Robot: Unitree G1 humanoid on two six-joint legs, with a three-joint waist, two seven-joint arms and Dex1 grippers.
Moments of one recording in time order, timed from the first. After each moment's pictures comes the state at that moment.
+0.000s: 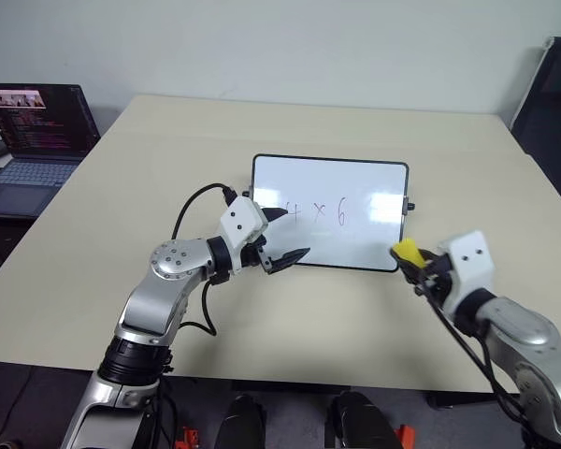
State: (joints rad) left arm -0.42 0.49 -0.11 -0.21 -0.22 0.37 -0.82; right arm -0.15 -0.49 -0.03 -0.73 0.33 0.93 0.26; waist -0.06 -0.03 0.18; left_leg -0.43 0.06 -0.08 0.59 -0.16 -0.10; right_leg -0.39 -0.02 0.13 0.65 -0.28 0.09
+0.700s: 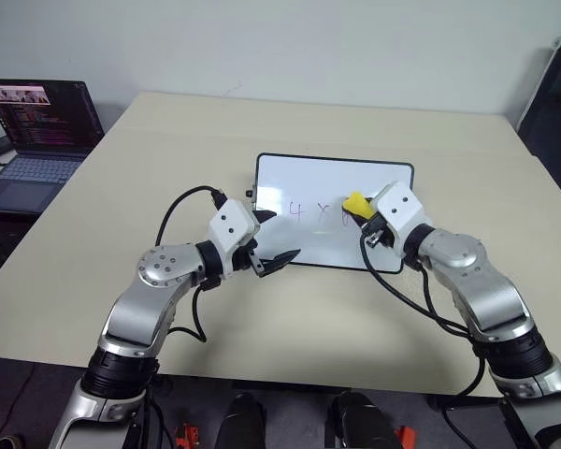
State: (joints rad) left arm -0.37 0.55 -0.09 -0.28 -0.23 0.43 -0.78; right arm -0.54 -0.52 0.23 -0.25 0.04 0.59 0.41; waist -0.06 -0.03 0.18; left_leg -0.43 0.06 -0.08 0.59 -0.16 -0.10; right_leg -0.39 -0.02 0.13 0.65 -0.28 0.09
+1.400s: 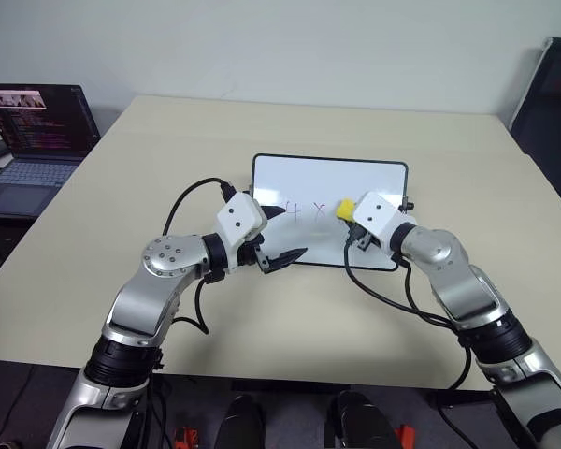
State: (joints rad) left arm -0.44 0.55 -0.12 -0.26 -0.24 0.44 -0.82; right arm -0.60 -0.50 0.33 -0.10 -0.18 0.51 0.44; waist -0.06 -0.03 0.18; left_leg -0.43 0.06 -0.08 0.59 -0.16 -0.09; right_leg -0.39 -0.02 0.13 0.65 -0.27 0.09
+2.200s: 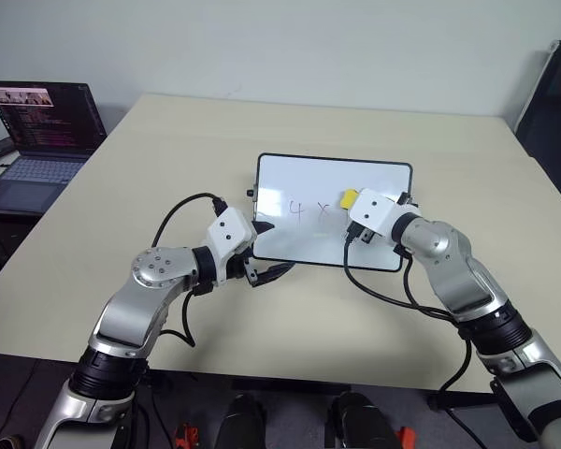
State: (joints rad) left arm -0.36 0.61 -0.11 -0.26 -0.25 0.45 -0.85; right arm -0.62 -0.53 0.36 -0.09 -0.31 0.46 0.50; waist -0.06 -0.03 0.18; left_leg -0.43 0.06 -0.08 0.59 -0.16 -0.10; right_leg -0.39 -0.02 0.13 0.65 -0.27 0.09
